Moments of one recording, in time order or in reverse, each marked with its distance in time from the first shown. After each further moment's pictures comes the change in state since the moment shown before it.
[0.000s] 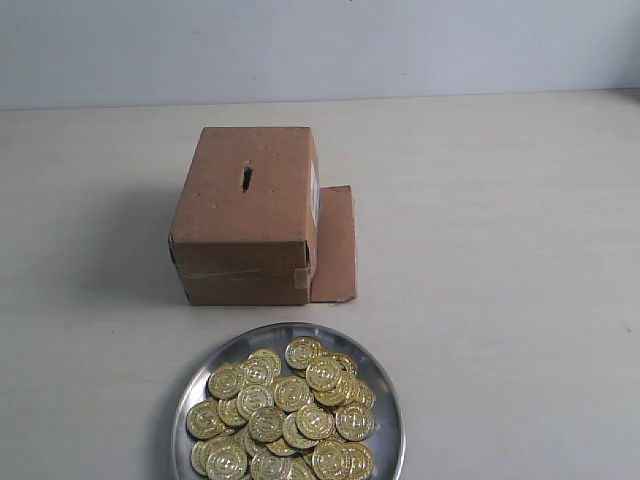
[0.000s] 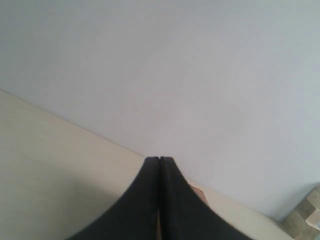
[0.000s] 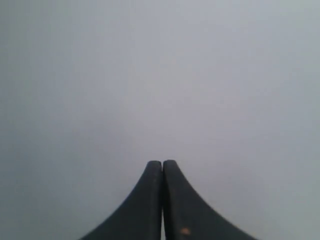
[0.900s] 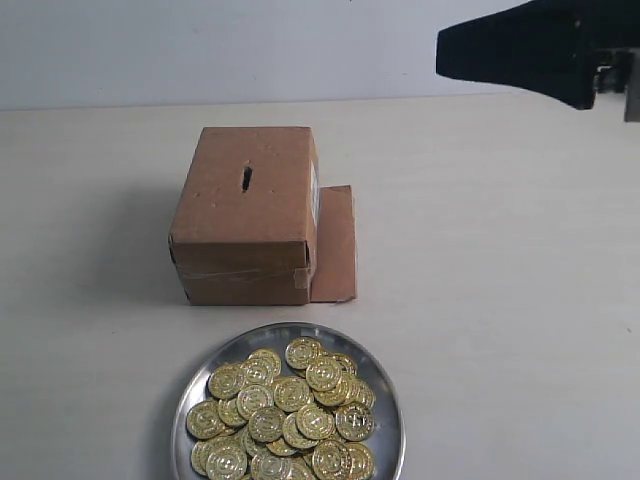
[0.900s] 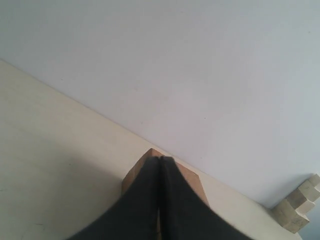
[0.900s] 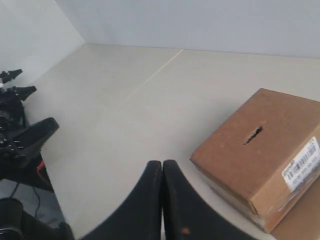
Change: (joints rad) left arm 0.000 0.067 -0.011 -0.157 0.025 0.086; right arm 0.027 1.038 -0.547 -1.176 -0.700 0.902
